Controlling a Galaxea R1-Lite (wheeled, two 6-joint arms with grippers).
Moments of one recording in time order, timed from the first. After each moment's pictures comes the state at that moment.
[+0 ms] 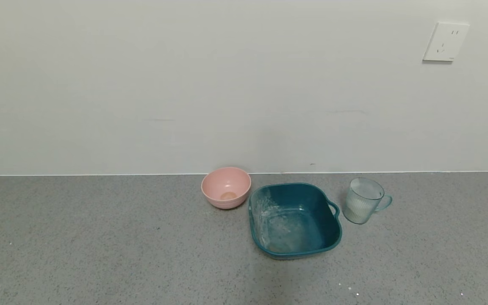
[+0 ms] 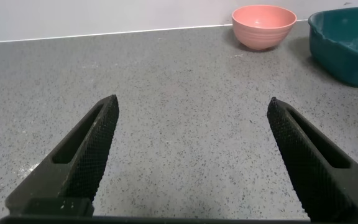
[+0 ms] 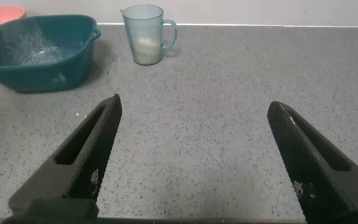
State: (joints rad) left arm 0.00 0.00 0.00 0.00 -0.01 0.05; right arm -0.01 0.00 0.00 0.00 -0.01 0.03
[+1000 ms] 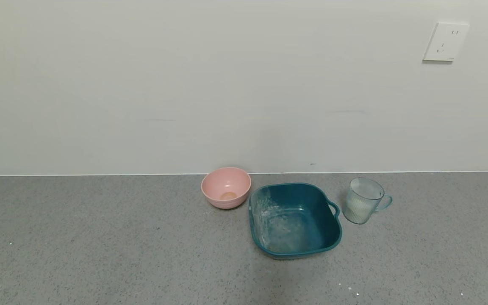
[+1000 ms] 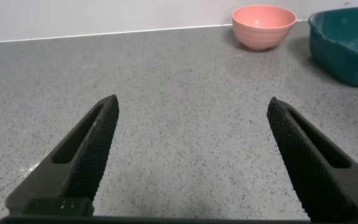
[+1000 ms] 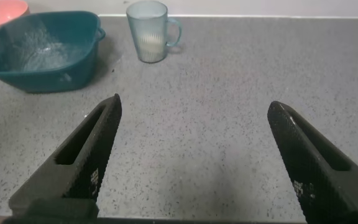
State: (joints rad) left arm 0.00 0.00 0.00 0.00 -0.01 0.05; right arm 0.01 0.25 -0.16 0.02 -0.01 0.03
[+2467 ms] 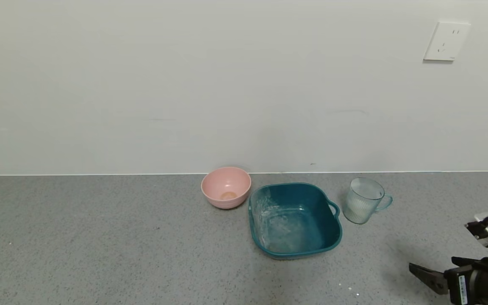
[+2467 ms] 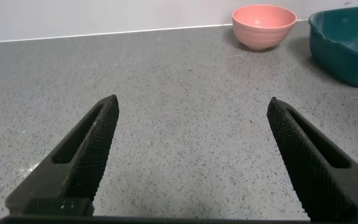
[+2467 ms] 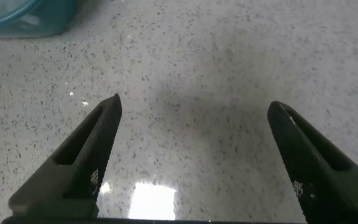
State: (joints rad) left arm 0.00 0.00 0.00 0.00 -0.01 0.05; right arm 0.12 1.41 -0.25 -0.52 0.04 0.02
